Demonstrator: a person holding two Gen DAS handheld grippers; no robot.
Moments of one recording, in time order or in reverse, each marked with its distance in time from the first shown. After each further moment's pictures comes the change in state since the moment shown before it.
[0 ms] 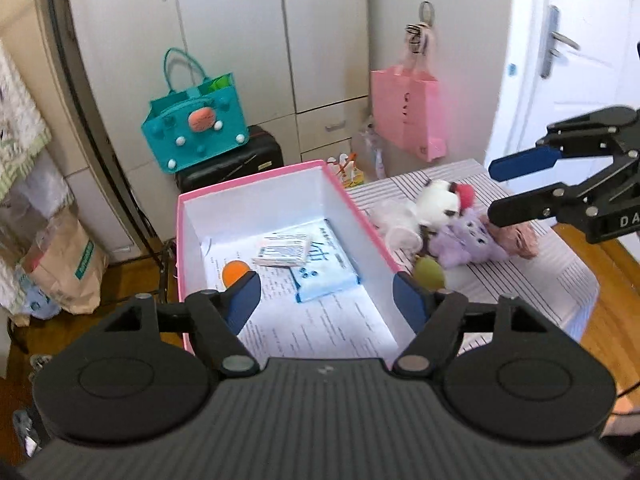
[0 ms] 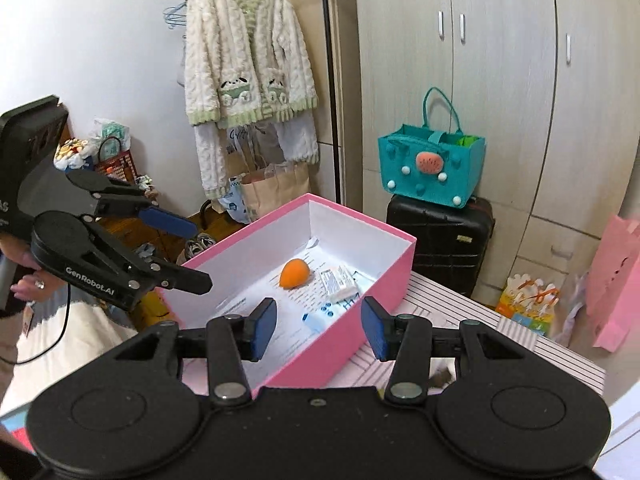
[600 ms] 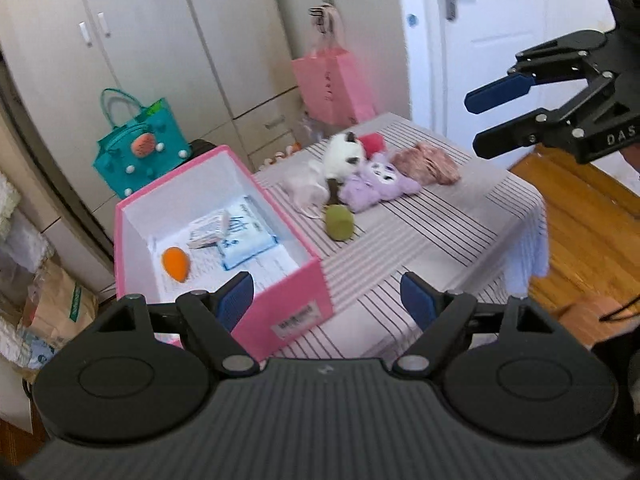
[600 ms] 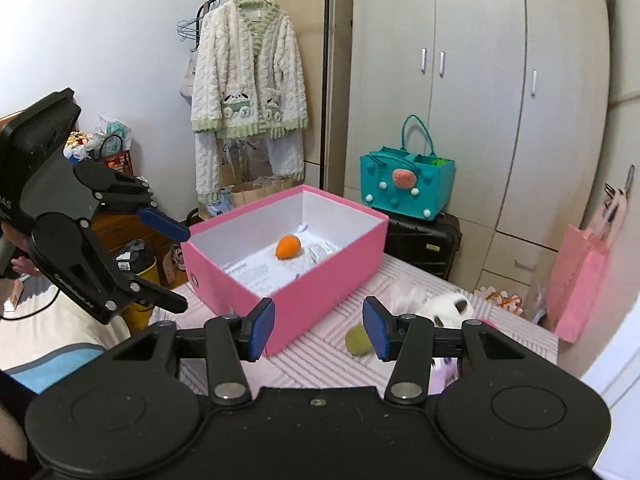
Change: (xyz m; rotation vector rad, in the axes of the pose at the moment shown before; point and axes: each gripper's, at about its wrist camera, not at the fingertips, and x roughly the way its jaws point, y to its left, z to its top) left arm -0.039 -0.096 -0.060 0.240 0.008 -0.062; right arm -0.090 0.018 -0.088 -0.053 -0.089 -0.086
